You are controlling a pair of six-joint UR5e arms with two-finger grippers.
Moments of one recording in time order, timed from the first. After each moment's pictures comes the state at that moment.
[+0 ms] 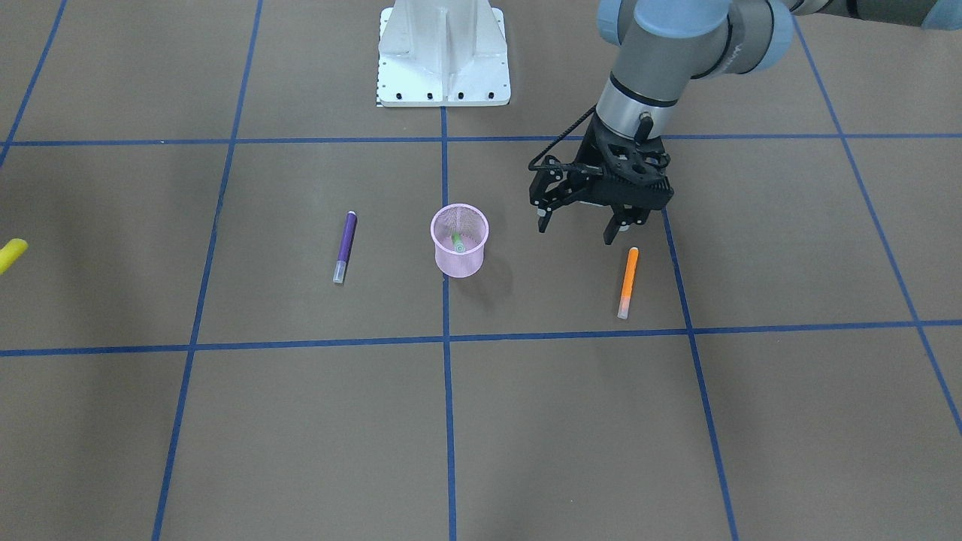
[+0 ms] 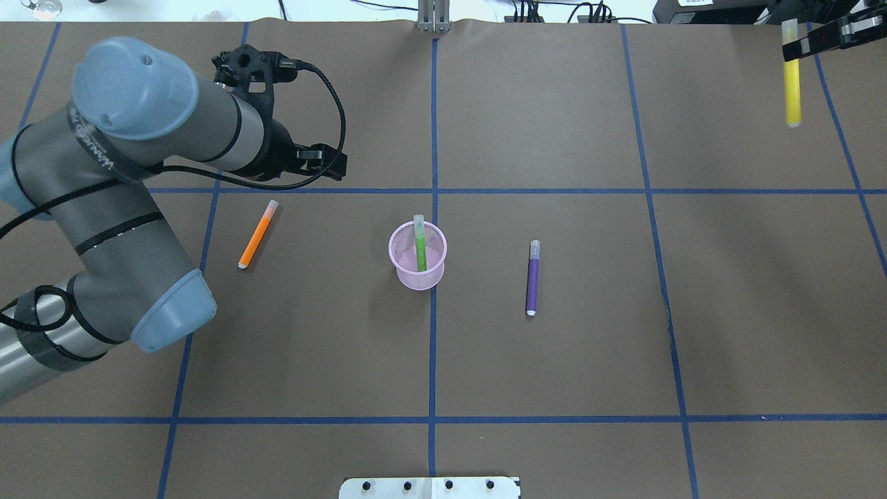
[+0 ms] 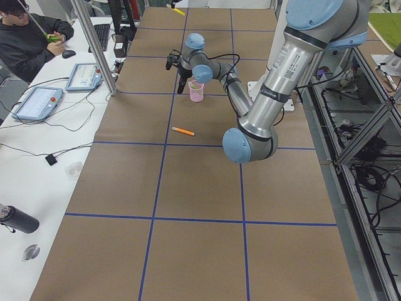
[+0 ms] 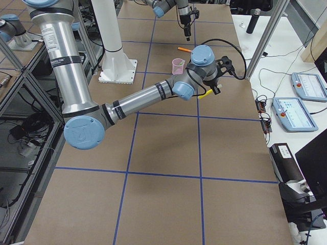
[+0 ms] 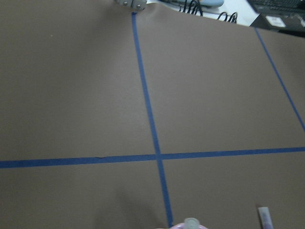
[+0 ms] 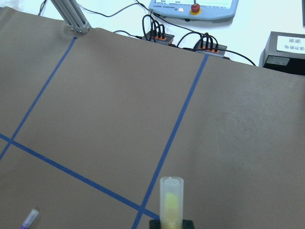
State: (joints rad) left arm -0.76 -2.12 -1.84 -1.69 -1.92 -0.99; right arm 1.30 -1.31 1.78 -0.97 2.37 0.61
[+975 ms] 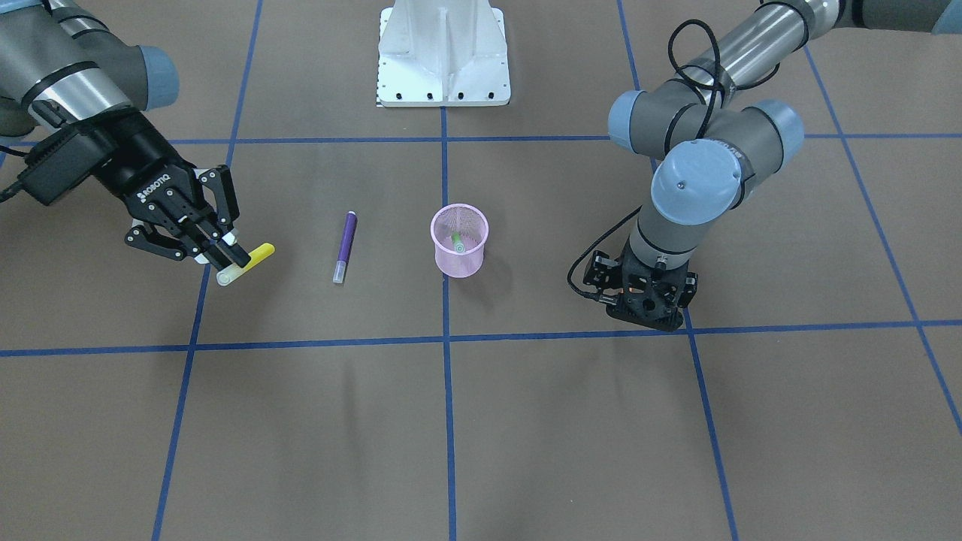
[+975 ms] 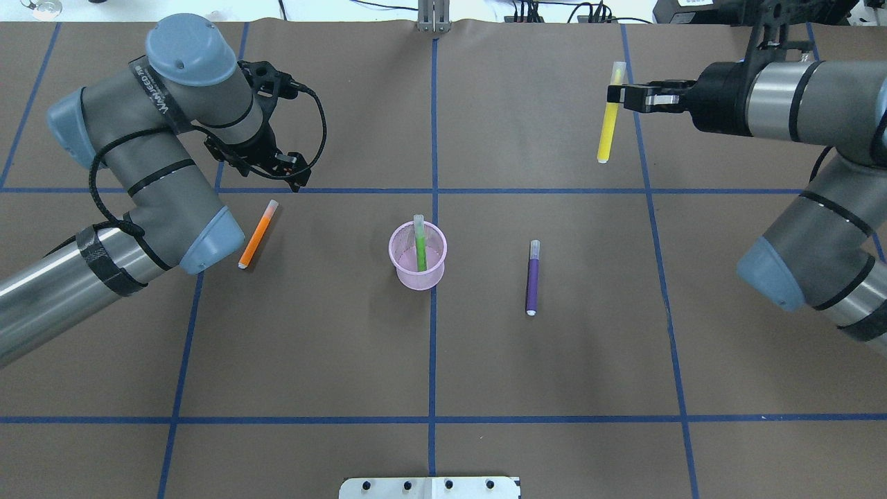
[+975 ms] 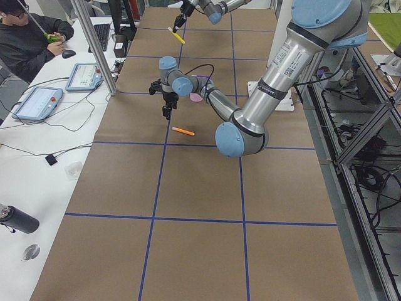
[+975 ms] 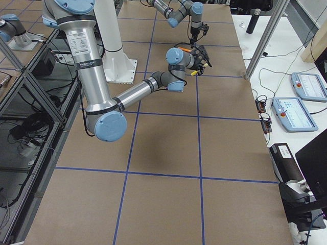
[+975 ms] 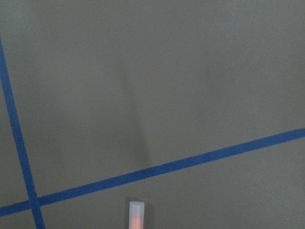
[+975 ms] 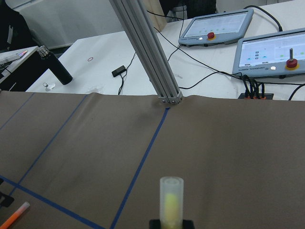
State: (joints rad) left arm -0.81 -2.19 -1.48 -1.63 -2.04 -0.57; right arm 0.85 -1.30 1.80 -0.54 1.81 1.03
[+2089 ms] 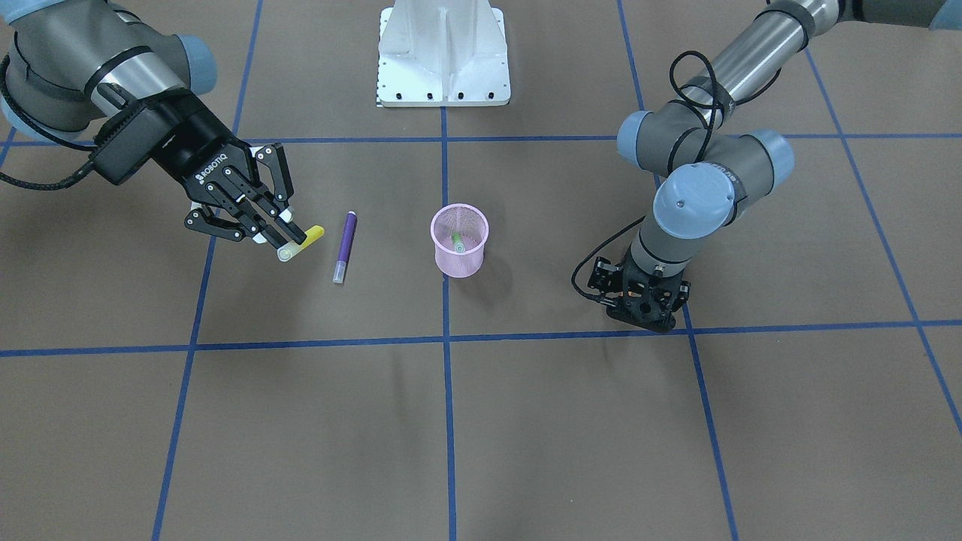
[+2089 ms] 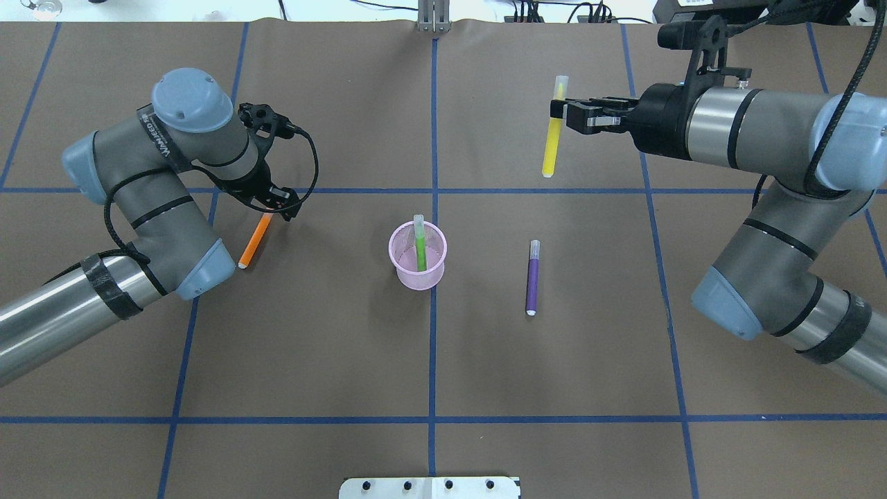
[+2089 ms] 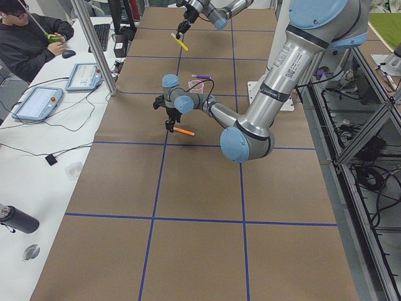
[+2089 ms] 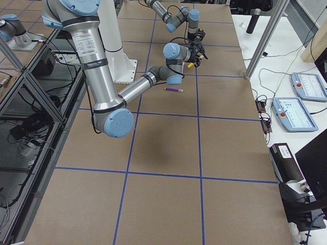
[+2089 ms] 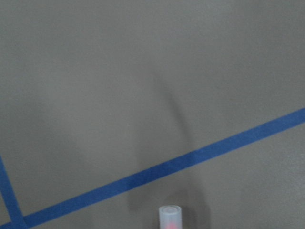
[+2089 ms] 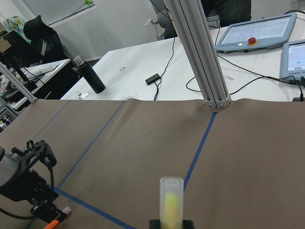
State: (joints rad) left arm -0.76 -2.14 -1.41 -1.80 -2.04 -0.61; right arm 0.80 -1.25 1.81 -0.53 1.78 1.02
